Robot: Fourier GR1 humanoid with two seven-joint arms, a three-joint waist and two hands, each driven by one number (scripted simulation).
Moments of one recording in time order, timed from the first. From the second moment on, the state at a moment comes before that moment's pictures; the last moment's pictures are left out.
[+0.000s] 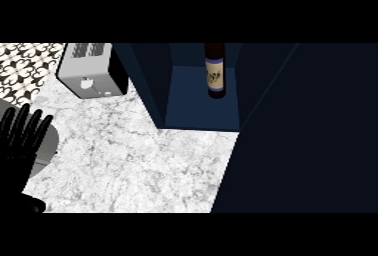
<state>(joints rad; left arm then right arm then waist) 0.07 0.56 -0.04 -1.51 0.83 -0.30 -0.41 0.10 -0.61 0.65 -2.49 -0.04 -0.09 0.22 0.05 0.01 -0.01</state>
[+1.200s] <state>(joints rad) 0.05 0.59 0.06 -1.40 0.86 -0.40 -0.37 -0.97 -0.01 0.60 -1.72 -0.25 -0.40 0.56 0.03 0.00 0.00</state>
